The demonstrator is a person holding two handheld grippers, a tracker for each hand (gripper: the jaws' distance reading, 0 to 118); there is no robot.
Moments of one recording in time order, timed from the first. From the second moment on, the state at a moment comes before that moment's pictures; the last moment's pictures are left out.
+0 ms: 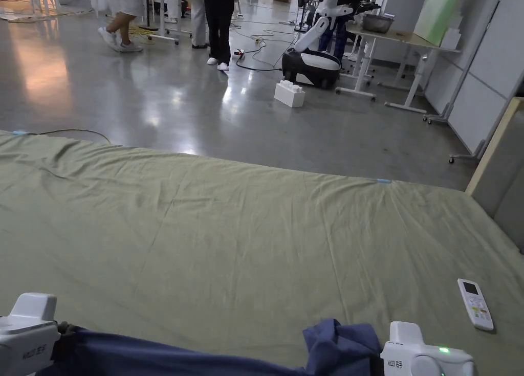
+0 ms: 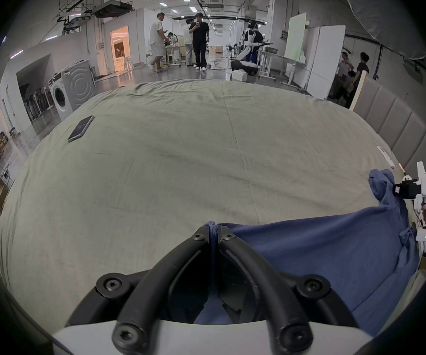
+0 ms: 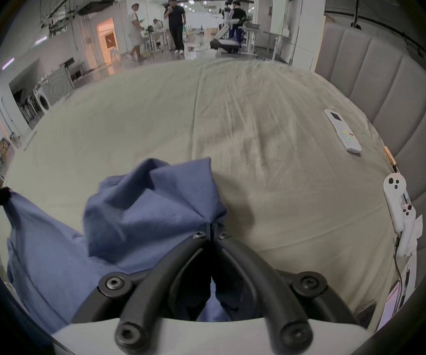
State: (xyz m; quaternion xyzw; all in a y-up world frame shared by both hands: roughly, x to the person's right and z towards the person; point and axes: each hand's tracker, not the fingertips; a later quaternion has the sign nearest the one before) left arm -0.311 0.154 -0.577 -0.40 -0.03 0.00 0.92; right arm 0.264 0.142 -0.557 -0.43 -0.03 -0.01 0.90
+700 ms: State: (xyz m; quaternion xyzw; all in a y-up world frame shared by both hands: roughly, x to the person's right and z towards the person) left arm -0.352 0.222 -0.415 -0.32 -0.07 0.03 0.95; right arm 0.243 0.252 -0.341 -0.34 -0.02 0.04 0.94
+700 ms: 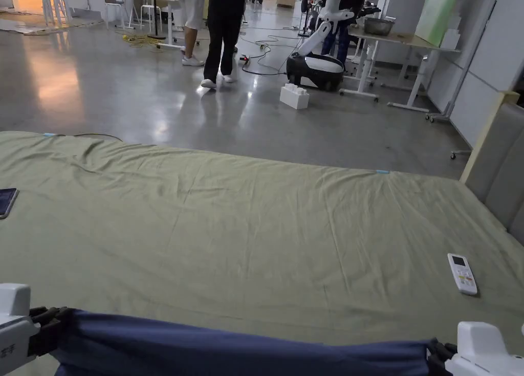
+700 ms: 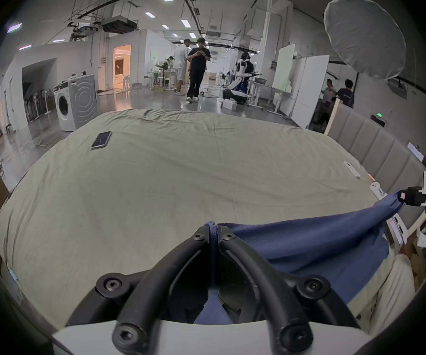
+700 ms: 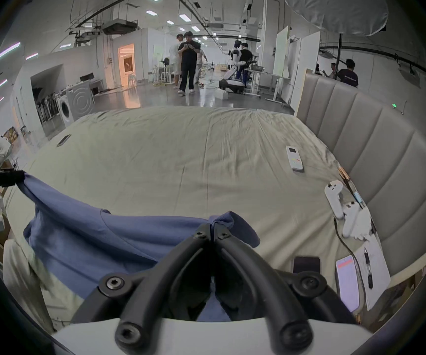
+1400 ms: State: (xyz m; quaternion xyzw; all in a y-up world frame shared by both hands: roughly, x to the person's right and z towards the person) left arm -0.349 0.115 -0.361 -0.50 -0.05 -0.04 0.87; right arm 0.232 0.133 -0.304 -0.52 -0.05 0.10 0.84
